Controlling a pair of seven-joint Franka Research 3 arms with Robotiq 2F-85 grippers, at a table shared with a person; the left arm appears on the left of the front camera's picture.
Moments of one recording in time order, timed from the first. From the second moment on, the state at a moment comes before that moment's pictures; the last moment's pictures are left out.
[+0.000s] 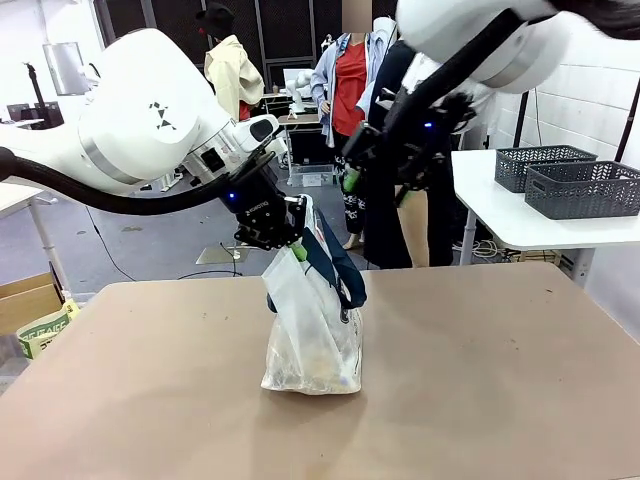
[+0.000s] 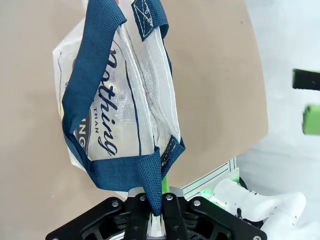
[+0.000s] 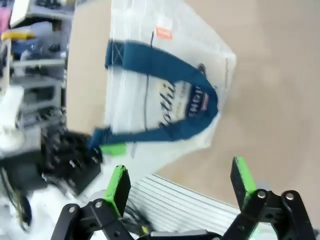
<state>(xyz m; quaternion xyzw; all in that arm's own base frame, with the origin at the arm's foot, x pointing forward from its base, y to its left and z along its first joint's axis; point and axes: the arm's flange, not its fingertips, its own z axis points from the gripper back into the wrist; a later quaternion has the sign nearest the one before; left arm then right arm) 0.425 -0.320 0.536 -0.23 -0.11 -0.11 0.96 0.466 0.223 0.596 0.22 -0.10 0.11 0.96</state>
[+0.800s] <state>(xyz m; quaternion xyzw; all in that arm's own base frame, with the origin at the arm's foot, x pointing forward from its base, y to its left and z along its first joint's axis) 0.425 -0.321 0.536 -0.23 -0.11 -0.11 0.96 0.432 0.145 0.582 0.12 -0.26 0.36 0.89</state>
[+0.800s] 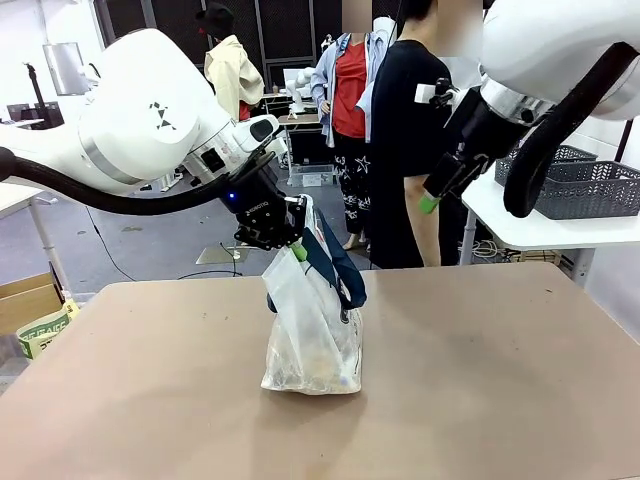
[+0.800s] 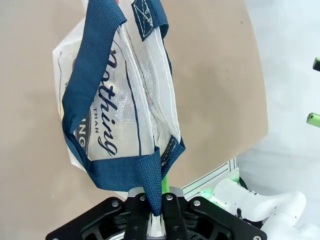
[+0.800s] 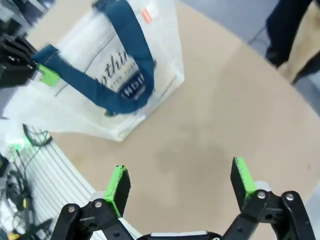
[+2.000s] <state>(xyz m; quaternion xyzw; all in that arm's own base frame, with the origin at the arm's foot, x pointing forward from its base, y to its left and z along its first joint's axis) 0.435 -0.320 0.546 -0.17 -0.09 -0.11 0.97 0.439 0.142 0.577 0.16 -0.28 0.35 0.88</state>
